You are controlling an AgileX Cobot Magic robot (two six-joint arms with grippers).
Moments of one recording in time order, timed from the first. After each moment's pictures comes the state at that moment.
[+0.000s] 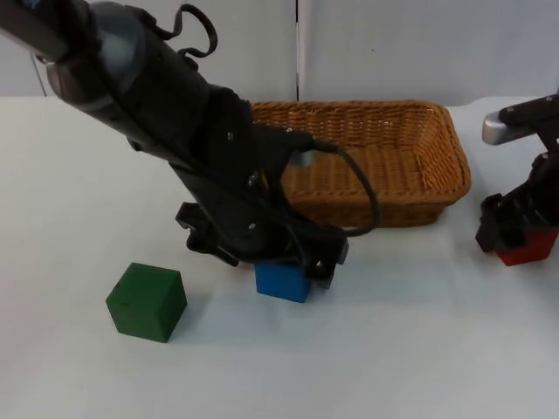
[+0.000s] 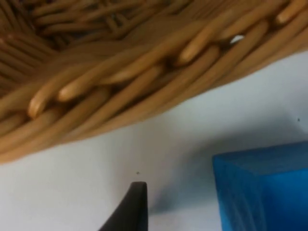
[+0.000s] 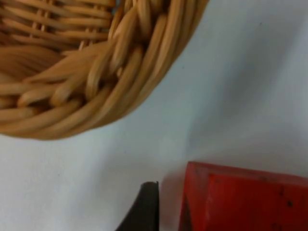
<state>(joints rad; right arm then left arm) 0.21 2.07 -1.08 0.03 0.19 -0.24 -0.59 2.16 -1.21 -0.07 0.30 -0.15</state>
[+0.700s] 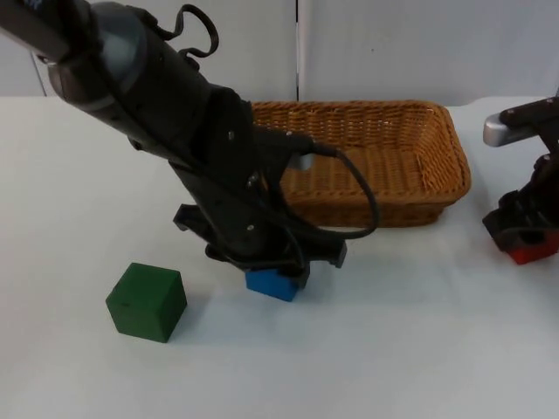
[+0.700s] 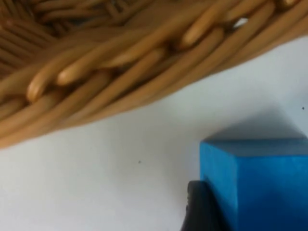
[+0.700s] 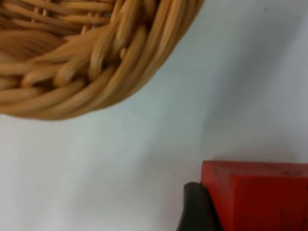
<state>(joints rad) 0.21 2.05 -1.08 0.03 0.23 -0.24 -0.59 2.16 -1.21 -0.06 0.33 -0.16</state>
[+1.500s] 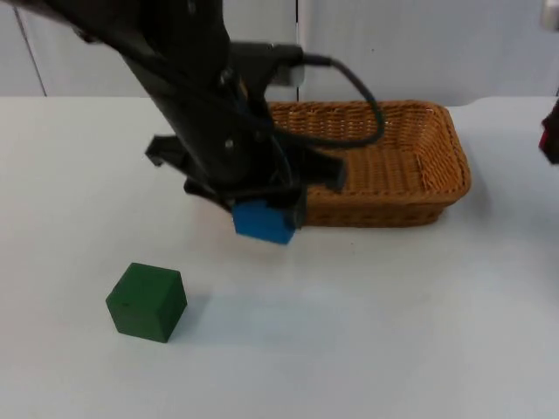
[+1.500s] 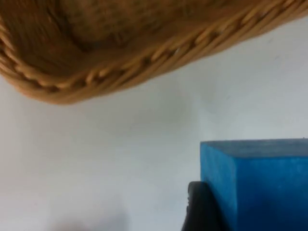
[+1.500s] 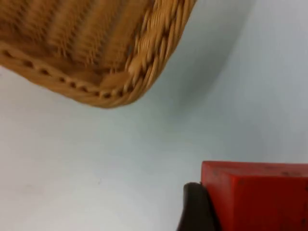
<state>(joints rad) 0.21 1.69 -1.08 0.01 0.51 -0.25 -0.59 1.91 -1.21 -0.08 0.55 -0.16</state>
